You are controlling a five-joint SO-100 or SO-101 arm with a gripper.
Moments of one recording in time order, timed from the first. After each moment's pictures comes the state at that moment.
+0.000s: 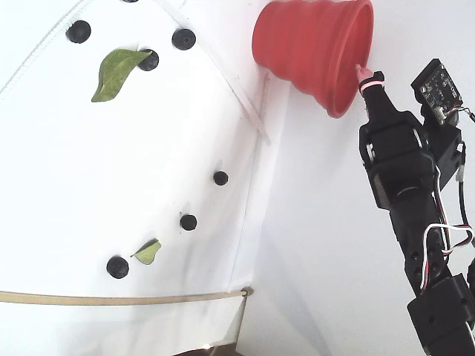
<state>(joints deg) 10.6 71.6 91.6 -19.2 -87.5</state>
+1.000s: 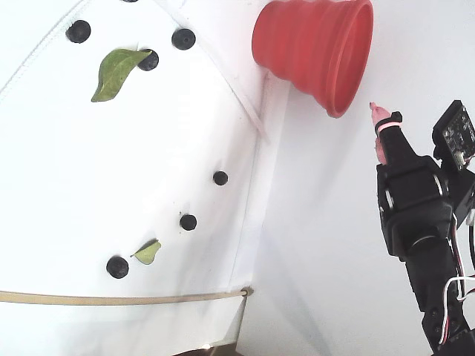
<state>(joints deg) 12.9 88.7 111.1 -19.2 -82.8</state>
